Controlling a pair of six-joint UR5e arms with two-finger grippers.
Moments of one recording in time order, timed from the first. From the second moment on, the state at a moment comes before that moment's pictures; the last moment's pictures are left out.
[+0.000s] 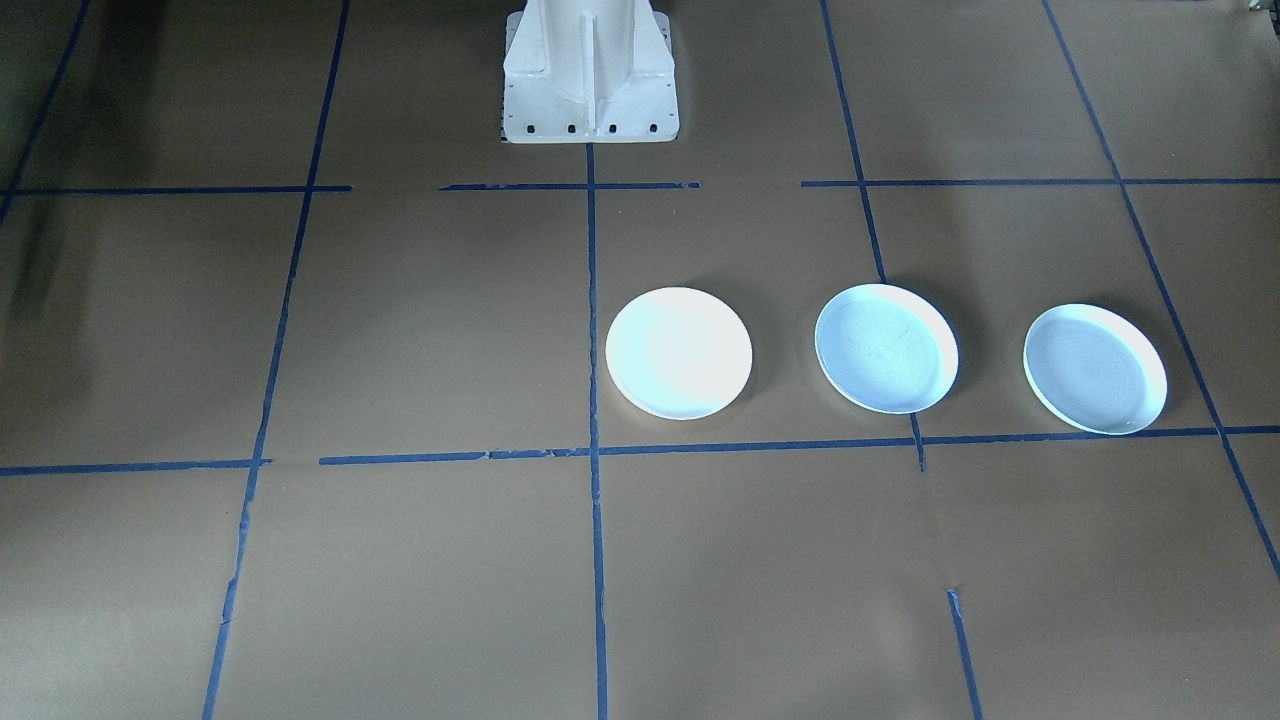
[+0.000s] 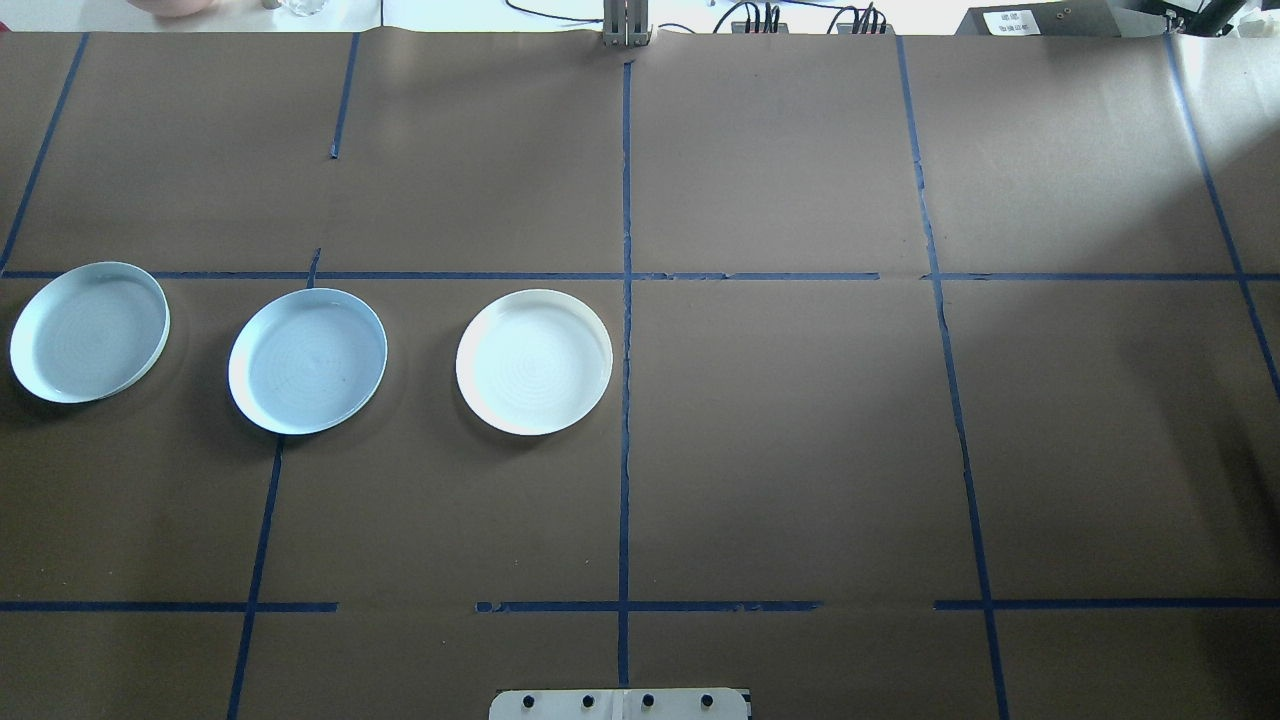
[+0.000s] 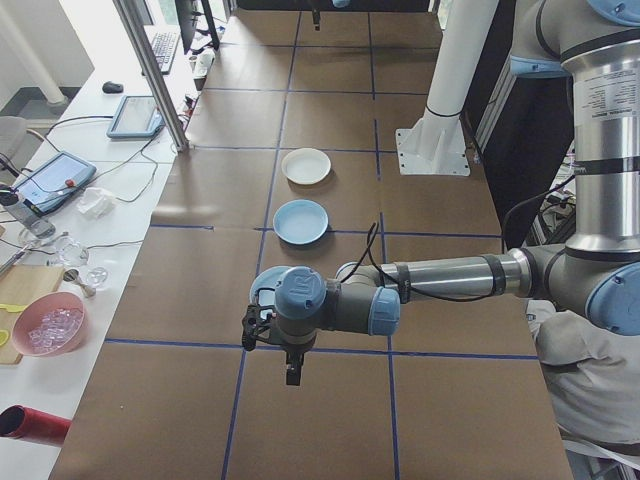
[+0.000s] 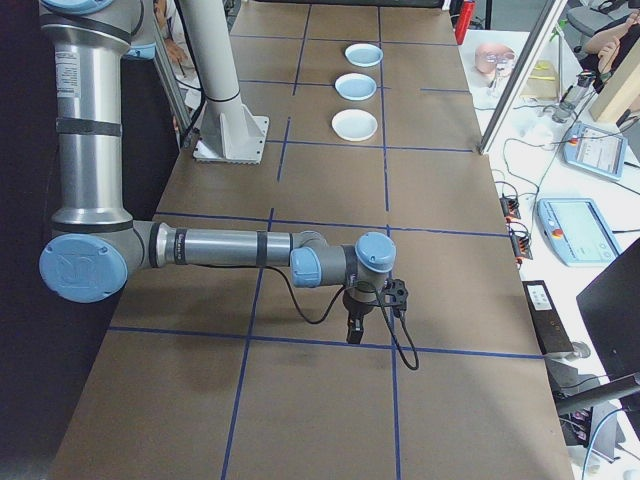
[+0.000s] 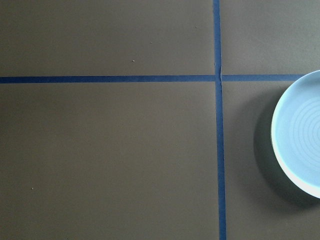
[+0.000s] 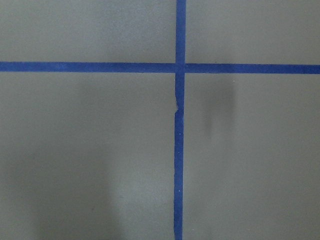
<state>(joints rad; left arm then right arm) -1.63 -1.43 -1.61 -1.77 -2.36 -0.03 1.37 -1.61 1.57 -1.46 2.26 0.21</state>
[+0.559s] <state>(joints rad) -1.63 -1.45 -1.61 -1.76 -2.36 -0.03 1.37 -1.61 1.57 -1.46 2.26 0.21</state>
